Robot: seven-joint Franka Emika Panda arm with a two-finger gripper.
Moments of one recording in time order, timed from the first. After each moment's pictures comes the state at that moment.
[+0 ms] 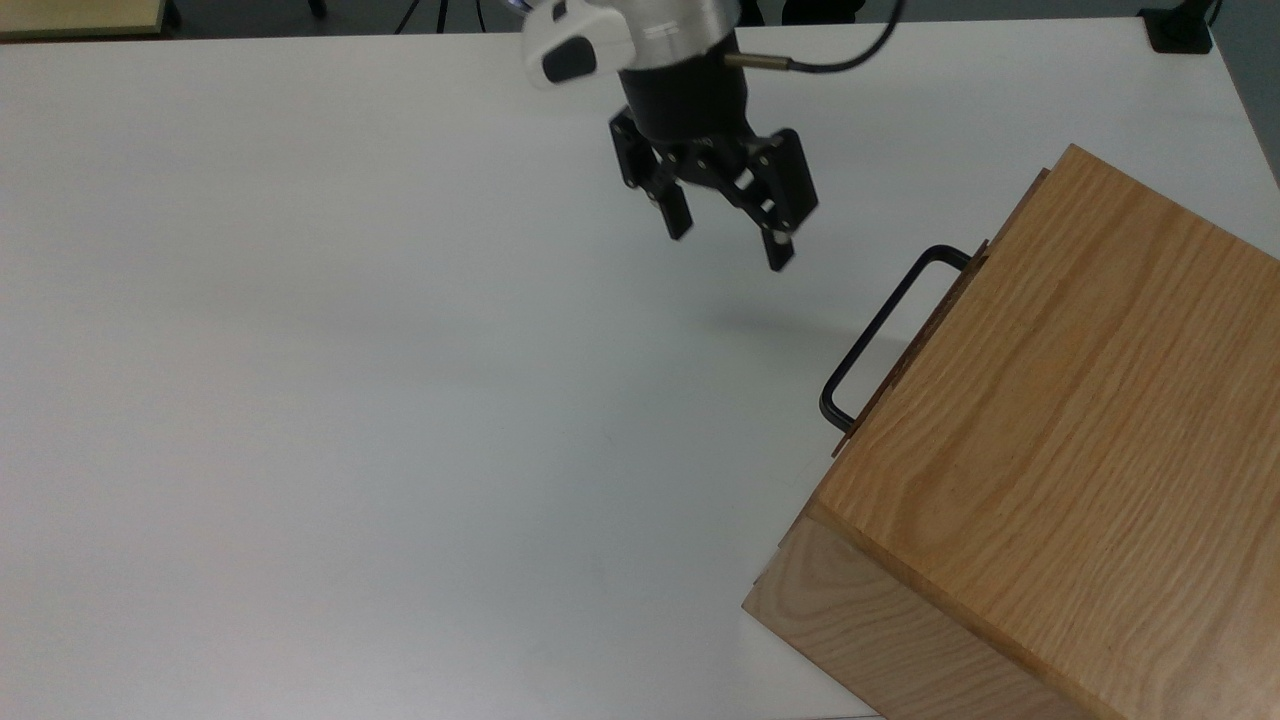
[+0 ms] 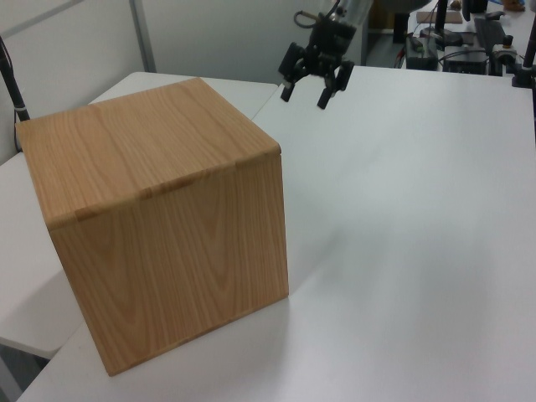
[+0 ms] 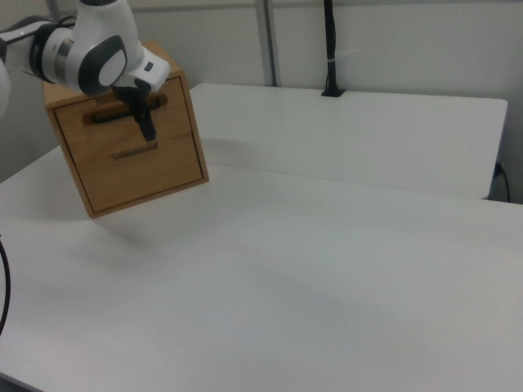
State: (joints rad) arm 0.17 0.24 0.03 -1.55 0.29 2.20 0.72
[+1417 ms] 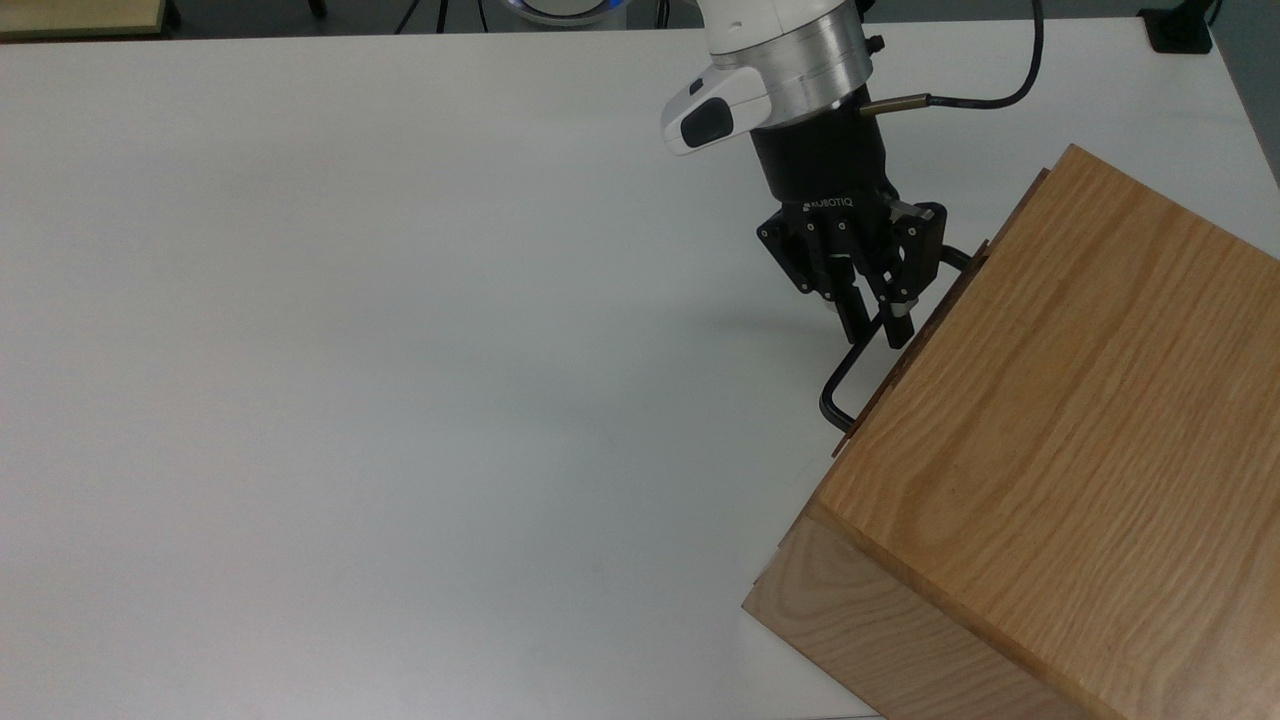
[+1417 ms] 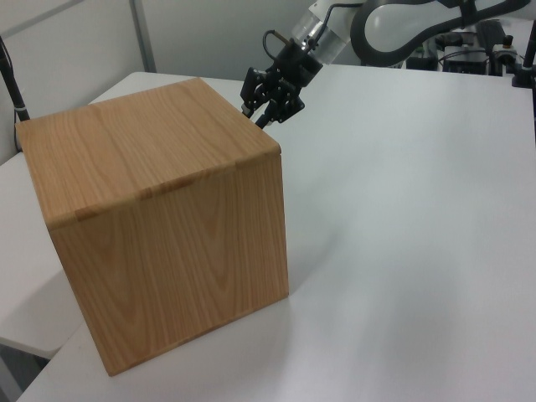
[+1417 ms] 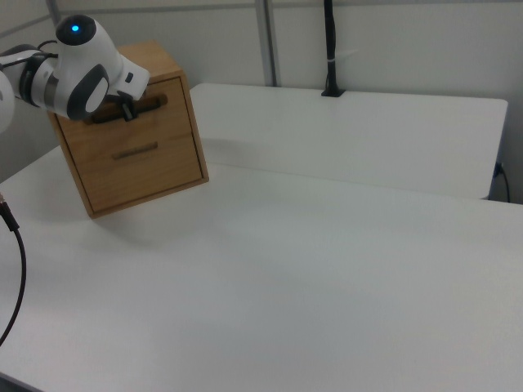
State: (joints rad) arm 0.25 0.35 0.09 -1.55 0.36 2.60 0.73
